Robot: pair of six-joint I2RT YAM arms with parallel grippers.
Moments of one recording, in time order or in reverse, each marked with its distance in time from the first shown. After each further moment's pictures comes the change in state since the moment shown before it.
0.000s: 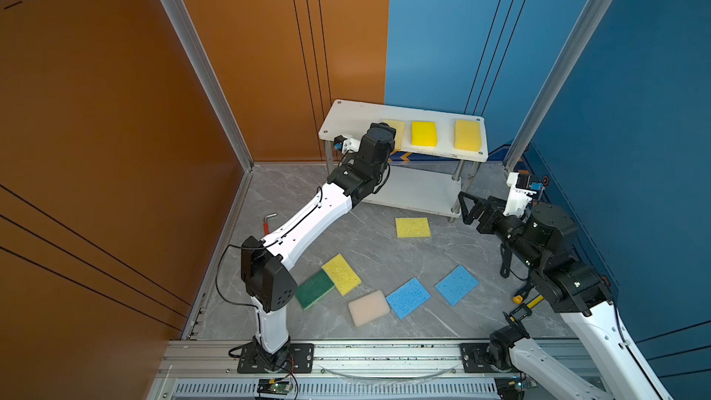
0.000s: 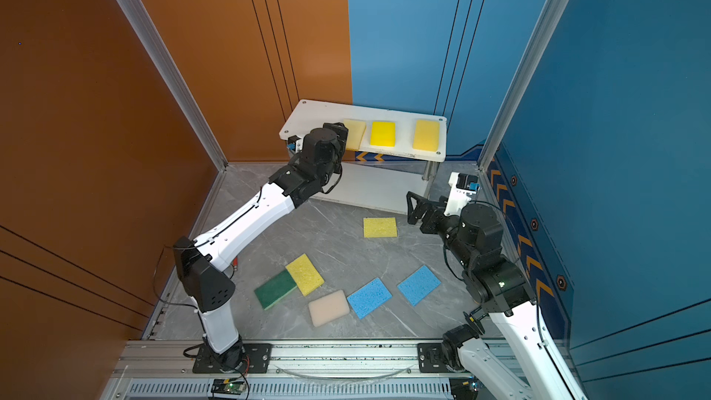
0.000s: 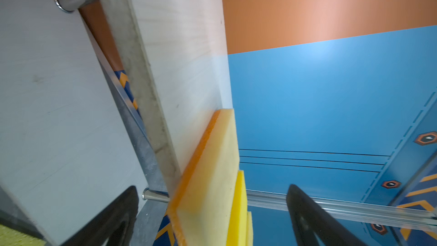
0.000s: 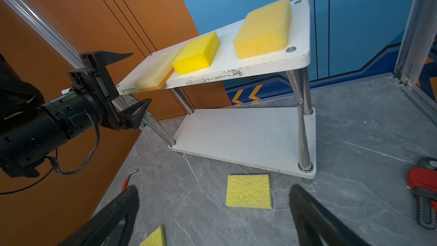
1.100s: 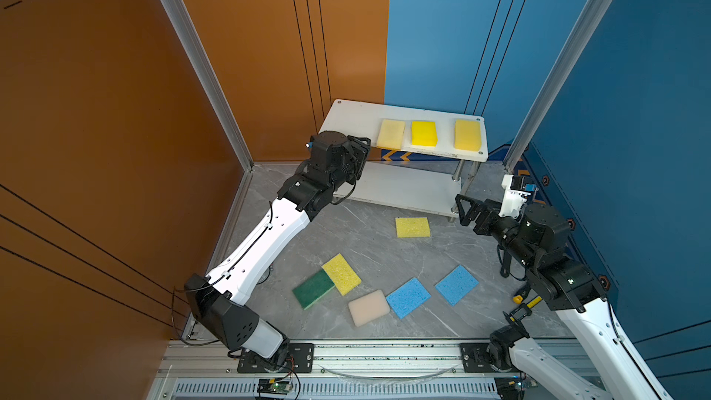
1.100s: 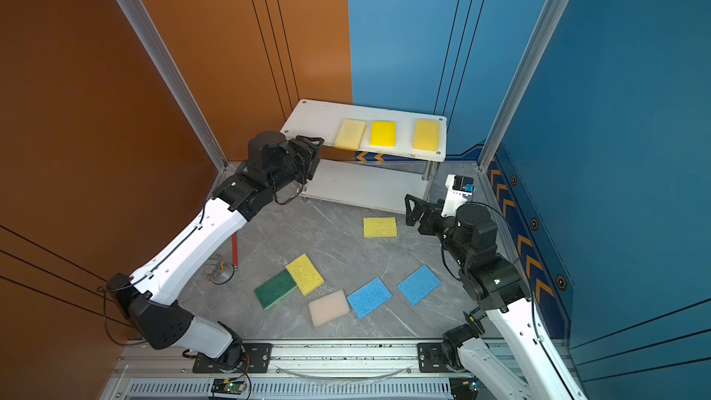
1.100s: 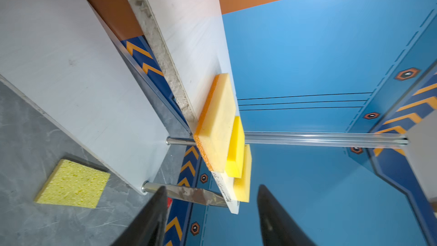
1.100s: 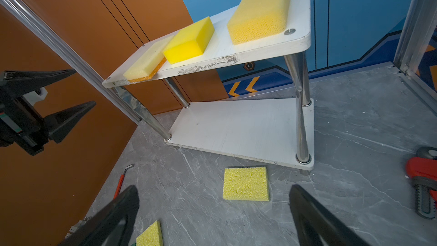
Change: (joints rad) left arm 0.151 -0.356 -0.323 0.034 0.456 0.124; right arm -0.002 0.014 -0.032 0.002 -0.001 0.006
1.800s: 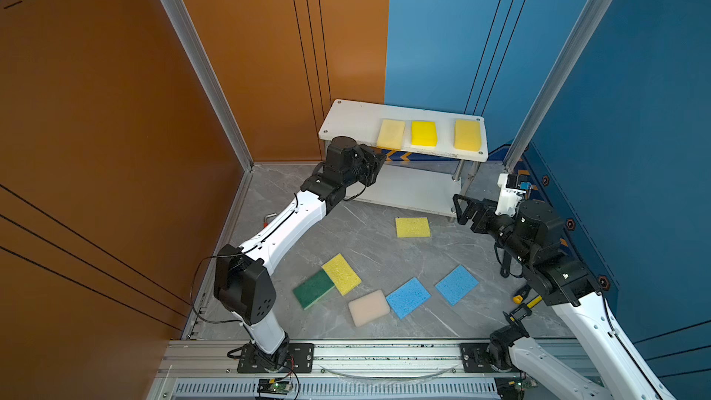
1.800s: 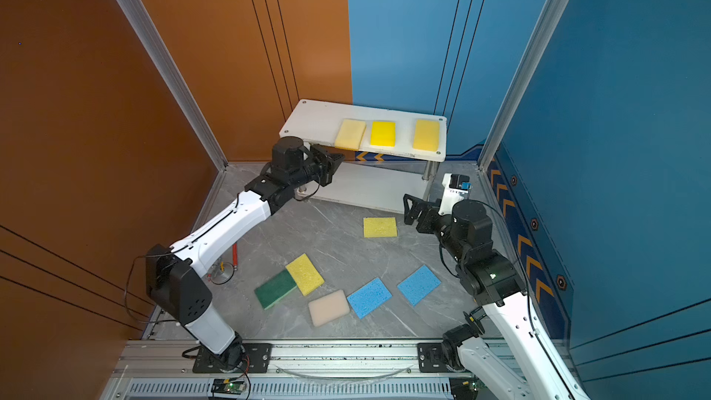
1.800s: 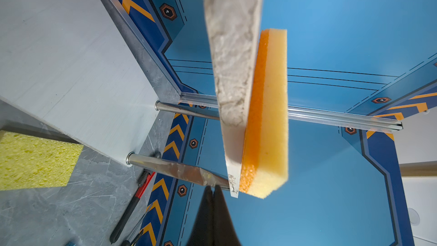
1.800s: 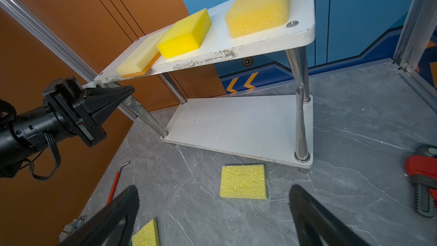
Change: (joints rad) left arm 0.023 0.192 -0.033 0.216 0.253 -0.117; right arm -0.006 0.026 0.000 0.003 -0.002 -0.008
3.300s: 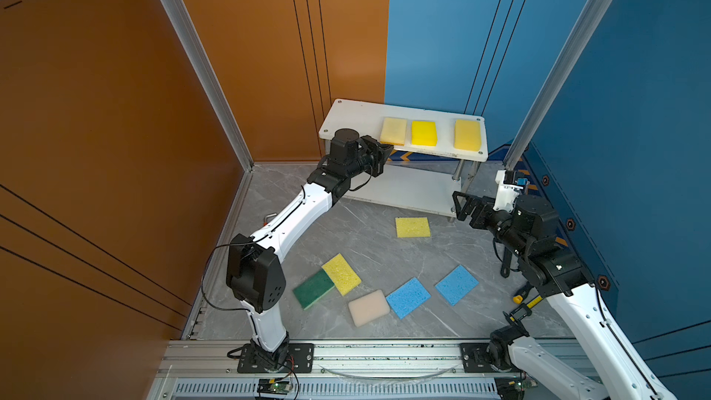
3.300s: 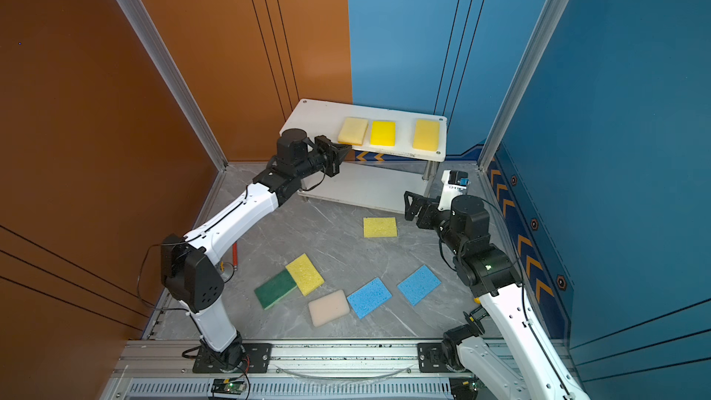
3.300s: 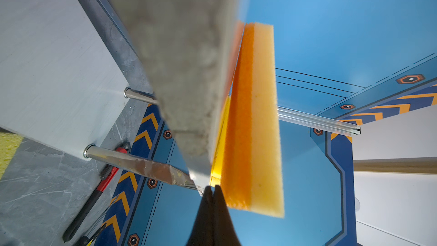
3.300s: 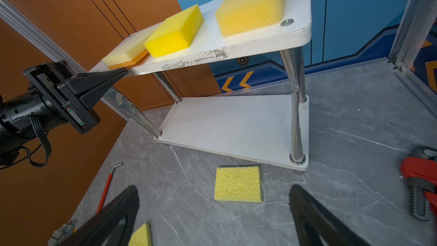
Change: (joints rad) left arm 0.018 0.094 0.104 0.073 0.084 -0.154; right arm -0.046 0.047 0.000 0.026 -0.036 -0.017
